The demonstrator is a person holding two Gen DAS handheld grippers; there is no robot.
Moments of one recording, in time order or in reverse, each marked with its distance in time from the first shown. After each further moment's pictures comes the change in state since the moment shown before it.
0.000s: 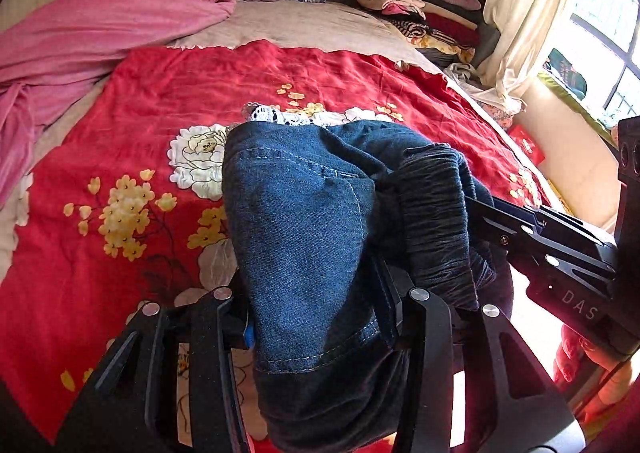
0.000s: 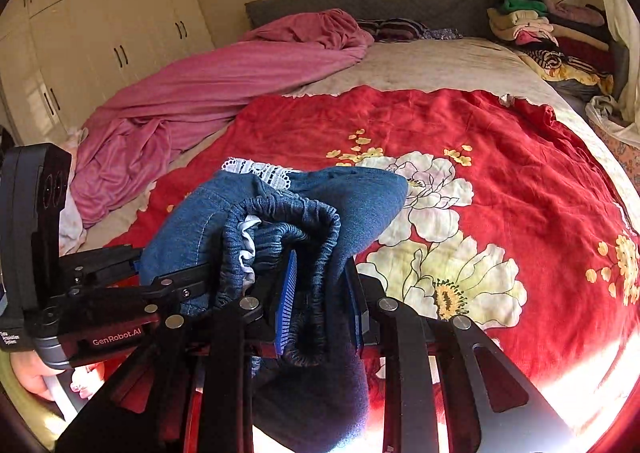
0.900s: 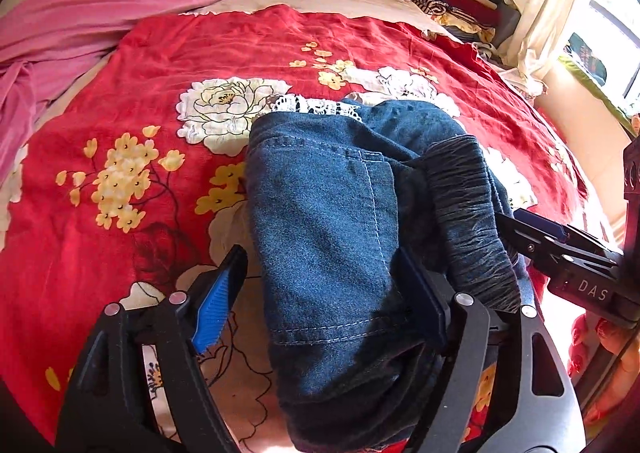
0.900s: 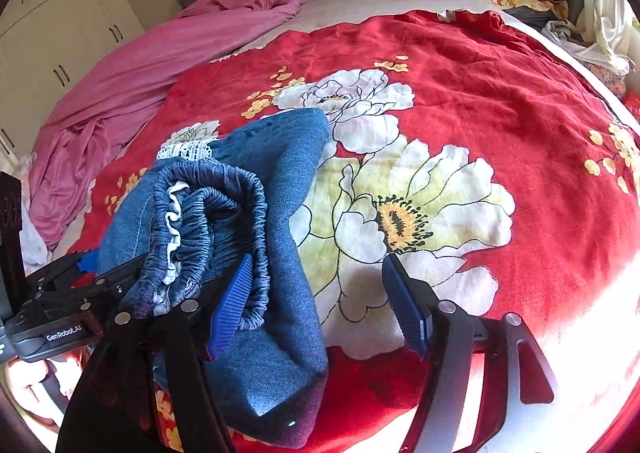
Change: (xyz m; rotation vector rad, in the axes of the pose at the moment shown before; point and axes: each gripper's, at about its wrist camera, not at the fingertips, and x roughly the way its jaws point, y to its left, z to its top) left arm 0.034 0.022 -0.024 -0.002 0.076 0.064; right arm 0.032 -0.052 -0.048 0.220 0.113 -0.095
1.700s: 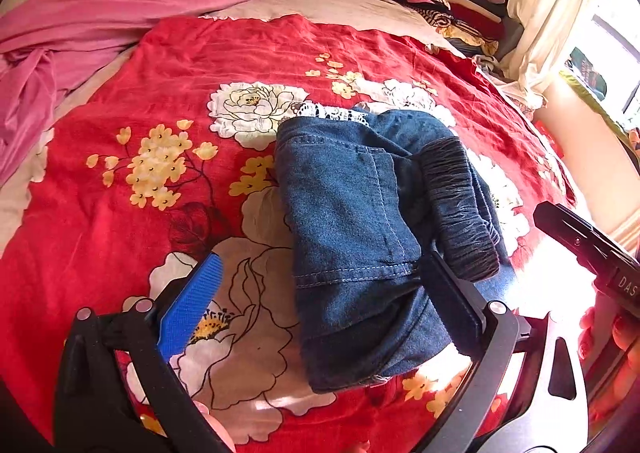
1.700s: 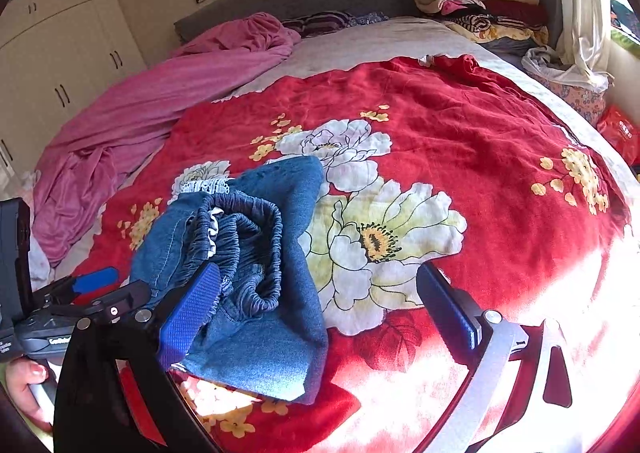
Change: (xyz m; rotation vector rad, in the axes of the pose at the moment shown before) left arm -0.036 0.012 -0.012 -0.043 -0.025 -0.007; right arm -0.056 0.011 -0.006 -0.013 -0.142 -0.044
